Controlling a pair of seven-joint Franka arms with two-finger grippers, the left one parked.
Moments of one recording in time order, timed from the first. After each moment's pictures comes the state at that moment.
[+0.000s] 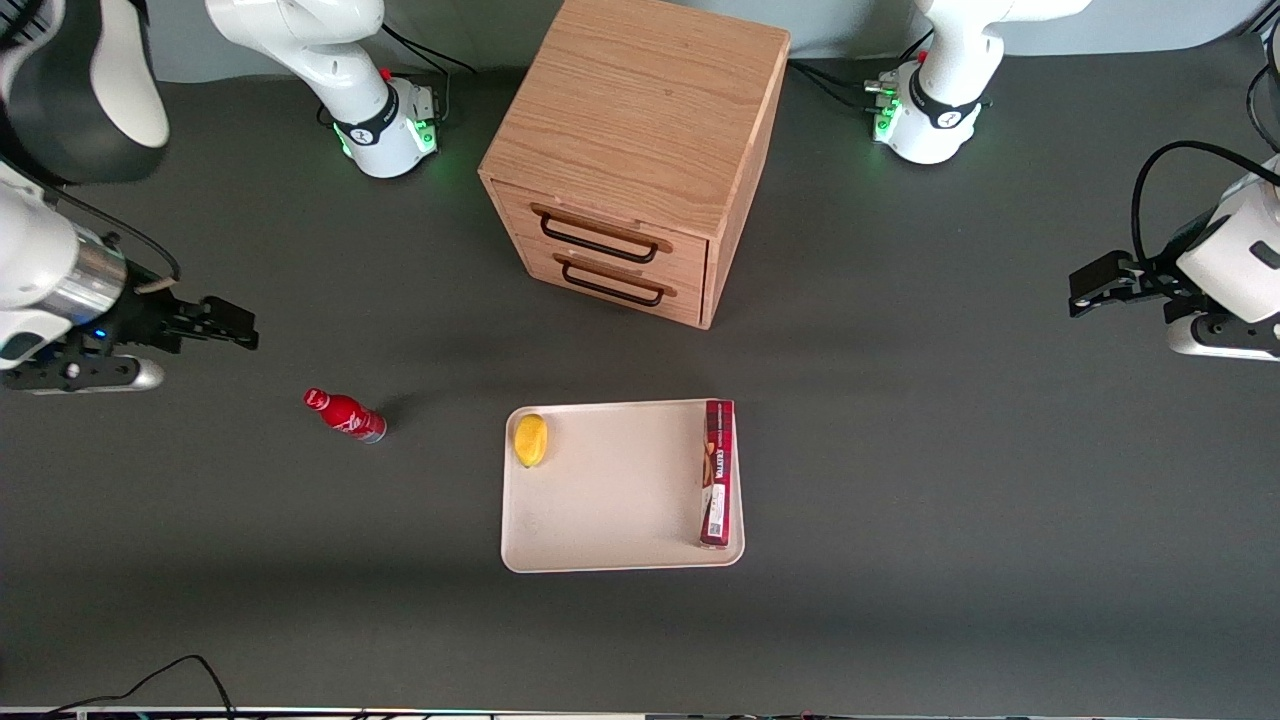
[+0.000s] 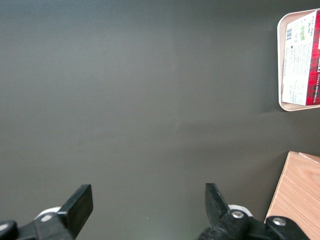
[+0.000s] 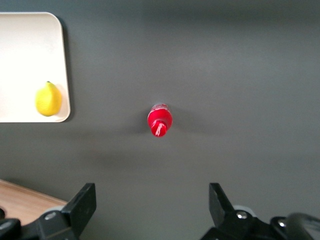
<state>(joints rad) 0.03 0.07 0.02 -1.76 0.00 1.78 0.04</state>
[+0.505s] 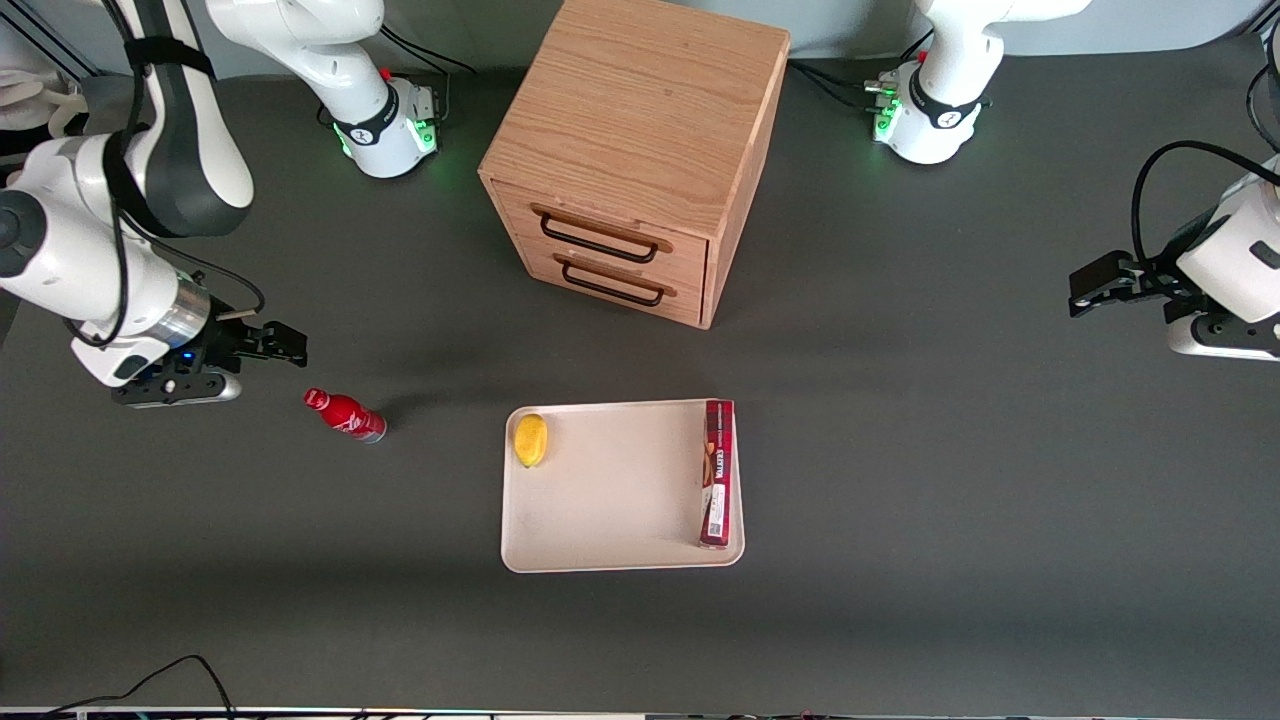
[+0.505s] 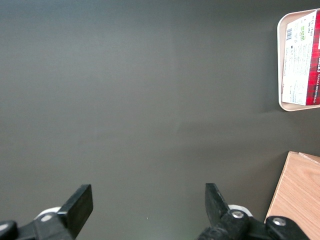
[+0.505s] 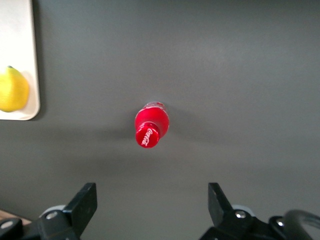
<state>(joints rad) 0.01 0.04 0.02 -2.07 0.00 2.09 -0.02</state>
